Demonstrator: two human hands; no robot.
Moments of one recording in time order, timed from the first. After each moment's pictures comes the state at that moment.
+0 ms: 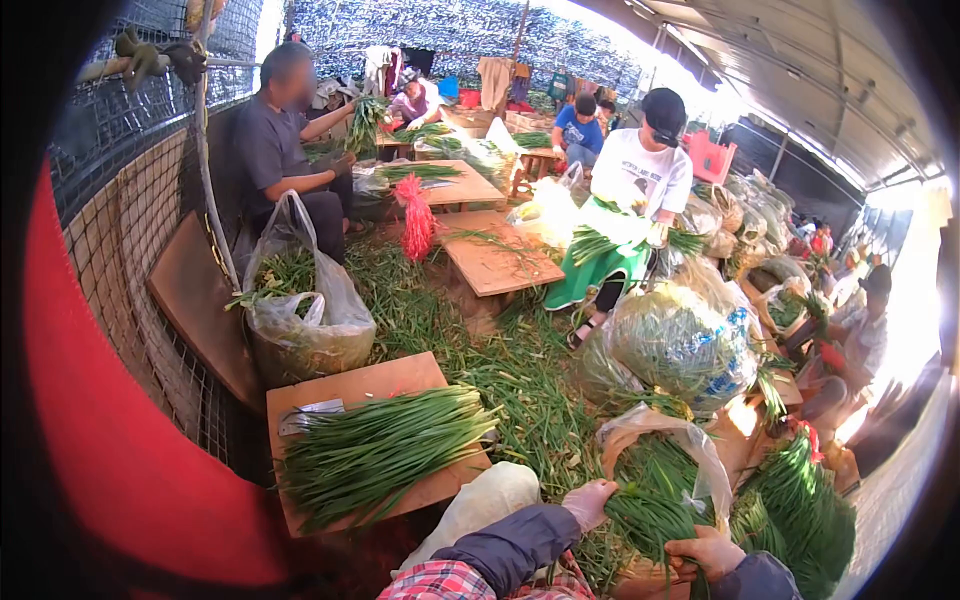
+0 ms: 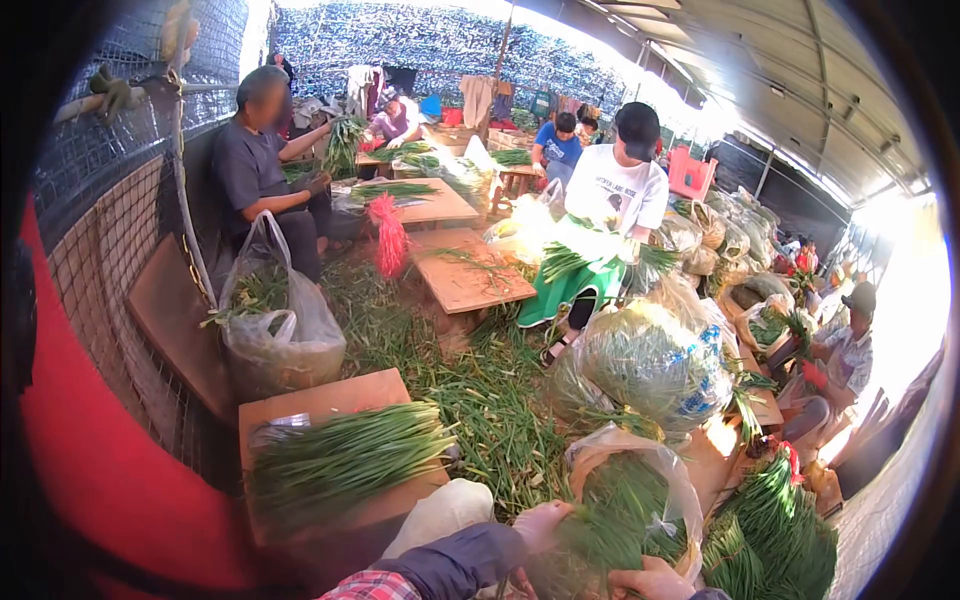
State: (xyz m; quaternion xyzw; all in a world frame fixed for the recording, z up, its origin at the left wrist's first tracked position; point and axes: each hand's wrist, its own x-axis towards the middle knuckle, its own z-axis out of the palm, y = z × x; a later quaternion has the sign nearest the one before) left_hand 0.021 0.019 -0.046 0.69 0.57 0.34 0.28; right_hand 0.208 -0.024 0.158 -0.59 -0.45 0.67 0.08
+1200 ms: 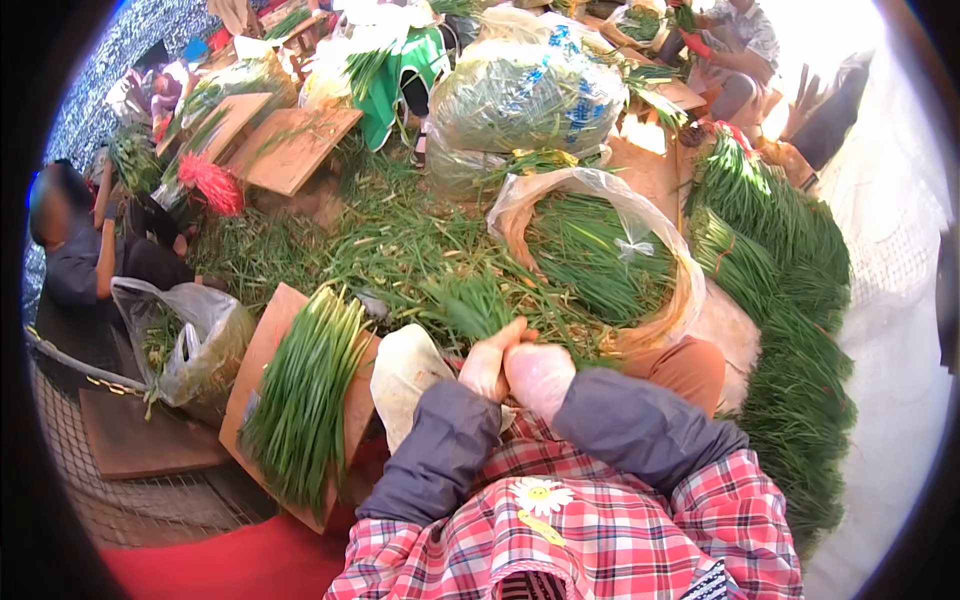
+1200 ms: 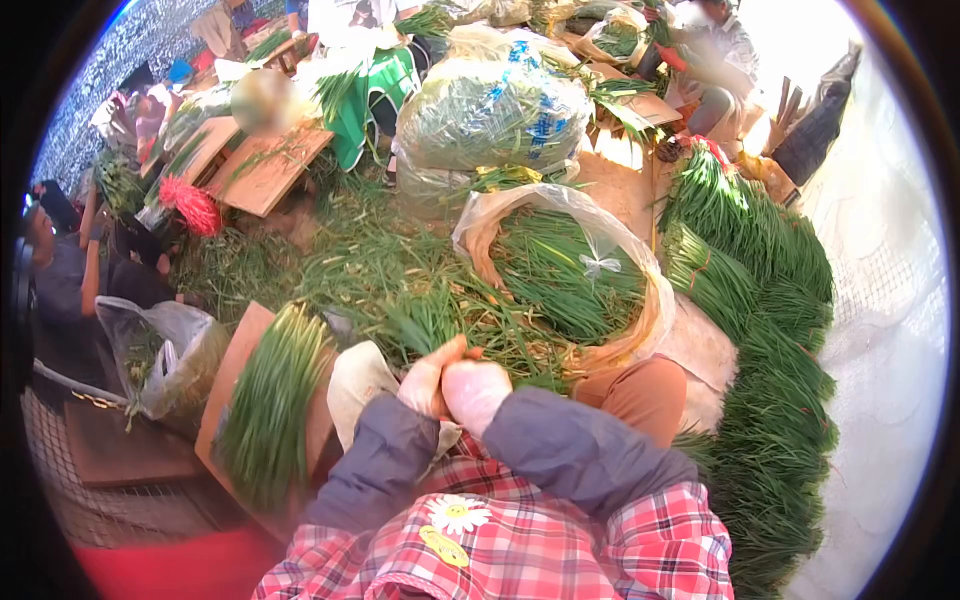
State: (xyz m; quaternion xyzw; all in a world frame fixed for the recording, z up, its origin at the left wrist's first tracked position) left_hand 0.037 -0.003 -0.051 0.01 0.35 0.38 0.86; right_hand 0.143 -0.029 -0.011 -0.51 -0.85 0.11 -0.03
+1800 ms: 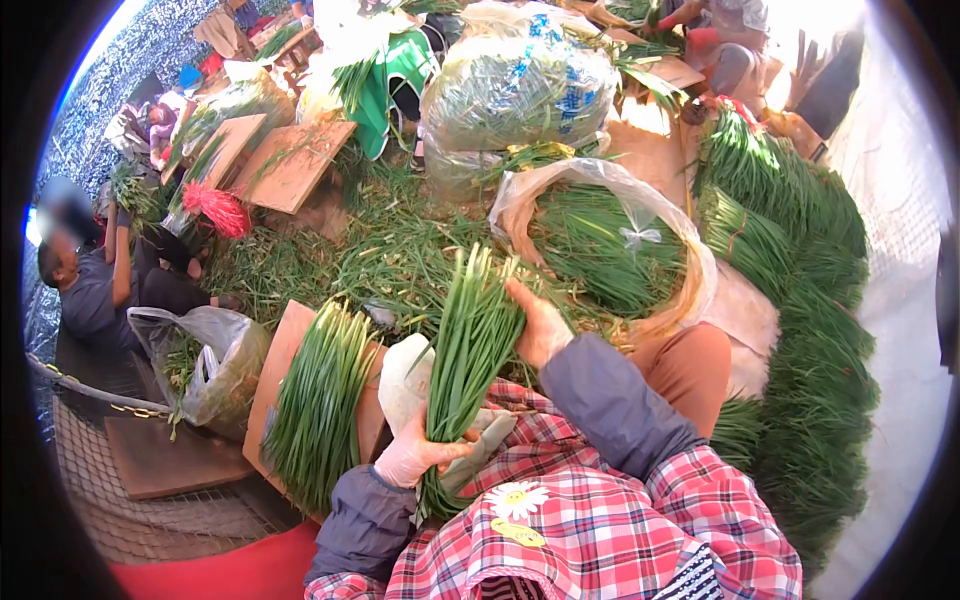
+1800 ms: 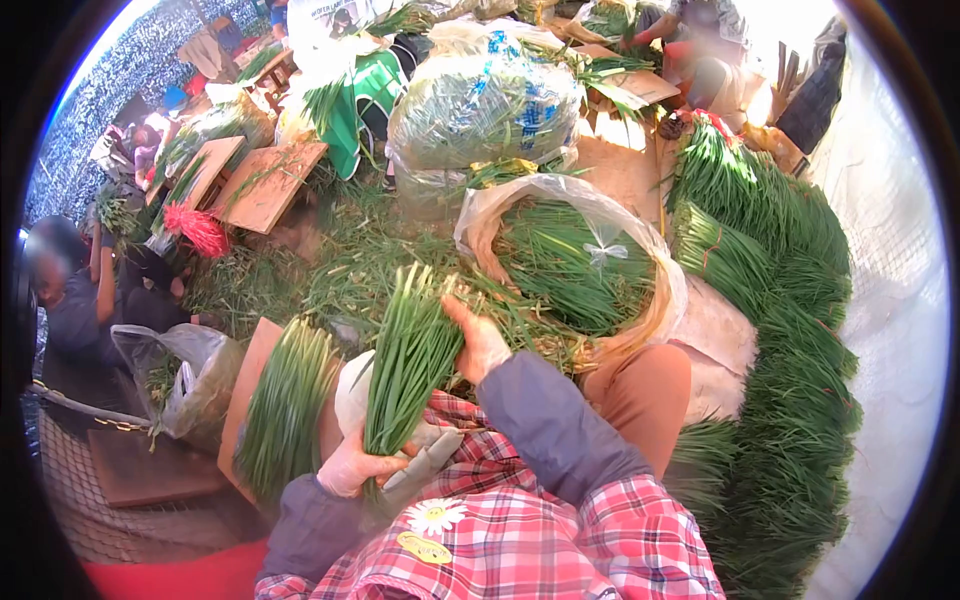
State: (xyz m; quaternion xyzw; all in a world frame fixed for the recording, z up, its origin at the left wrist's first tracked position) left_hand -0.050 -0.091 0.039 0.36 0.49 0.28 0.74; right_hand 0.146 0.041 -0.029 -0.22 -0.05 0.85 0.47
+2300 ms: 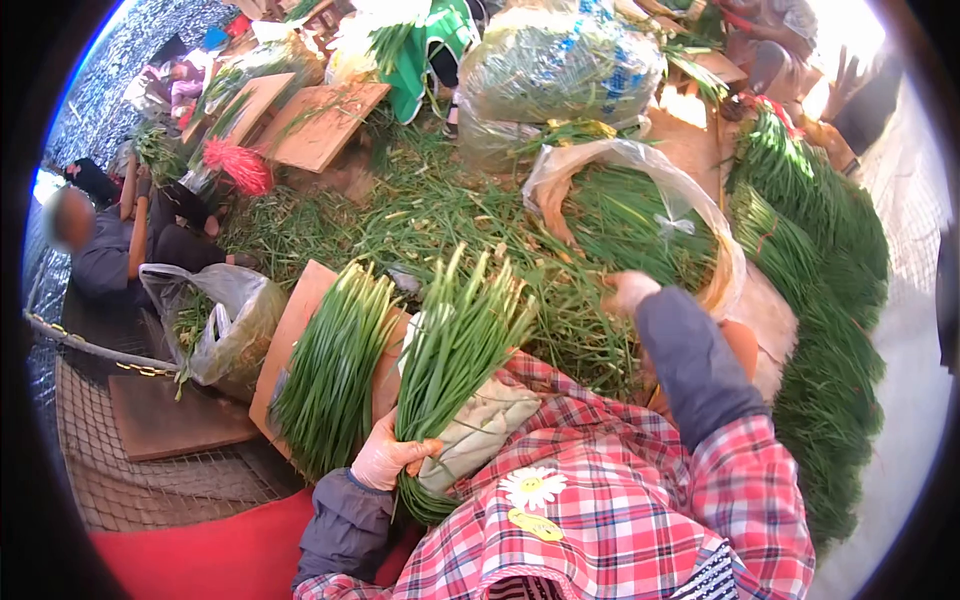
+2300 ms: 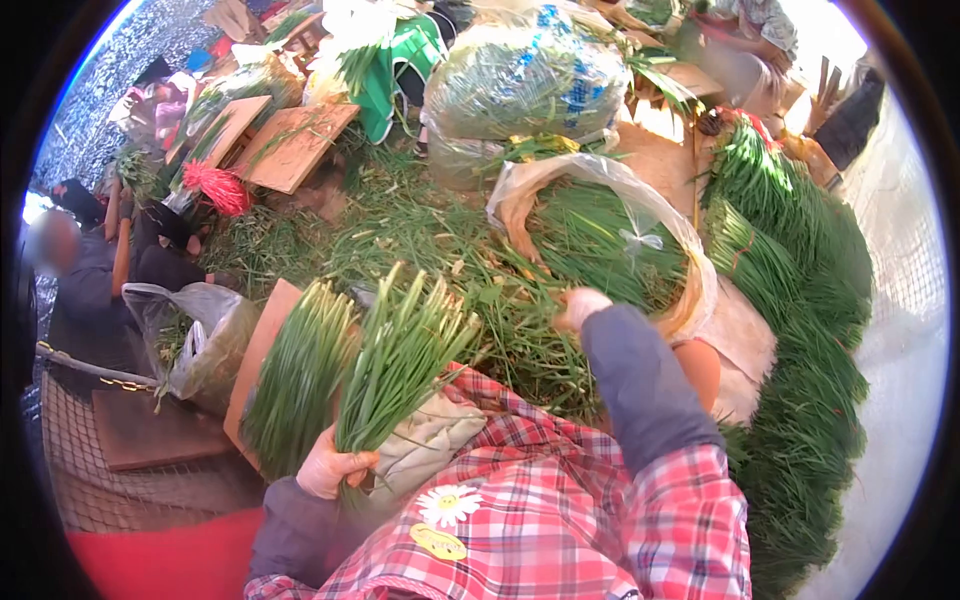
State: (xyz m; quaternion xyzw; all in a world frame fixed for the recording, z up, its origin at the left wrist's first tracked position) left_hand -0.105 -0.136 0.047 0.25 0.58 0.34 0.70; right_hand 0.266 0.094 -0.089 -0.54 -0.78 0.31 -0.10
